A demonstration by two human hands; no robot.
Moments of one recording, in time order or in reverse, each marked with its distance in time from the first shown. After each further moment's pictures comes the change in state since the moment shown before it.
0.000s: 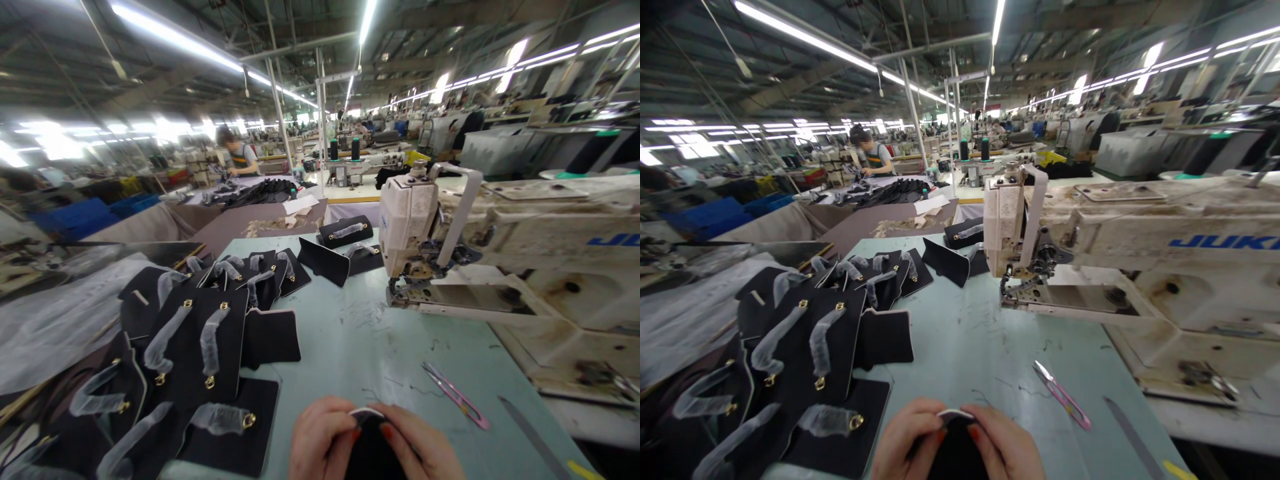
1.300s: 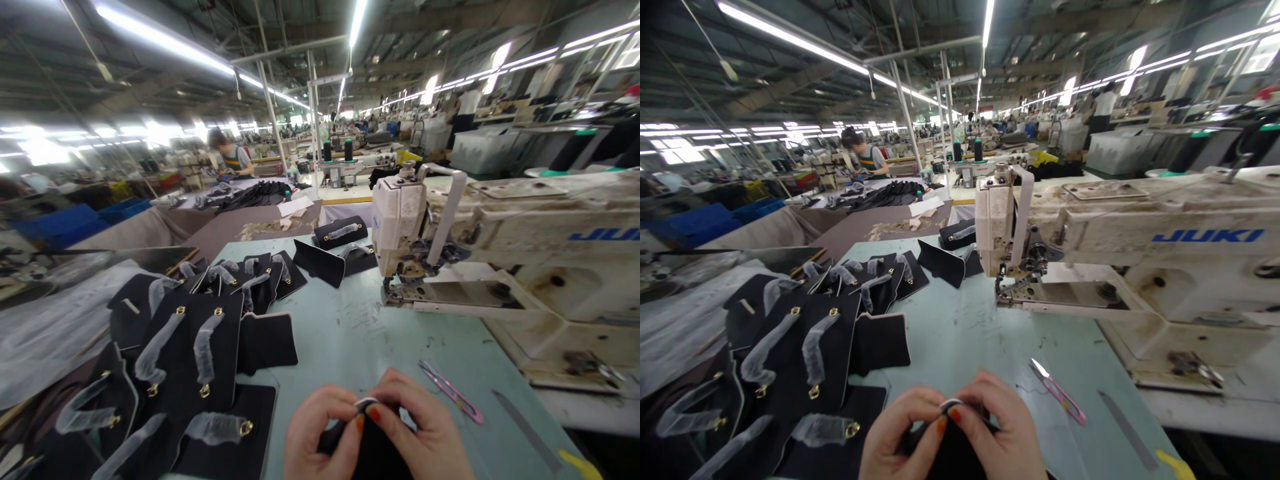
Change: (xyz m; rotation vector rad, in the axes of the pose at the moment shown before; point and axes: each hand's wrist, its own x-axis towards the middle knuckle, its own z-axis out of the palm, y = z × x) left_hand 0.032 0.029 0.000 -0.295 0.018 -0.303; right_hand 0.036 -0.040 -0.015 0.147 0.155 0.030
